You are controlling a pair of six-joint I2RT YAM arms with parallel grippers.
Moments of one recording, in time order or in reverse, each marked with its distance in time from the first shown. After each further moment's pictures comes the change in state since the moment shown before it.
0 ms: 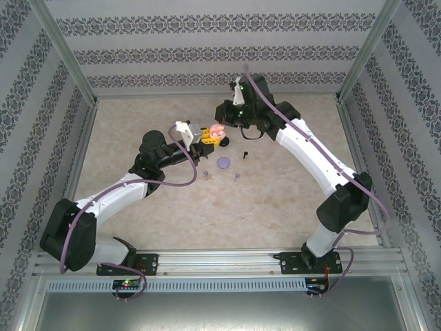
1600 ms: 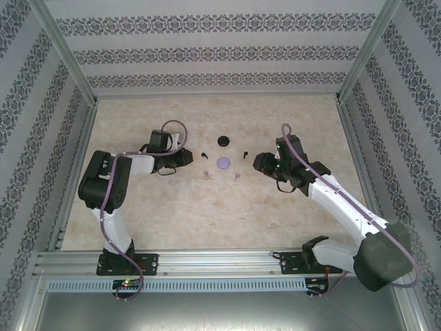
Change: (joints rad) left arm 0.277 0.536 0.151 -0.507 -0.129 -0.457; right arm -0.146 -0.524 -0.917 0.209 0.164 0.125
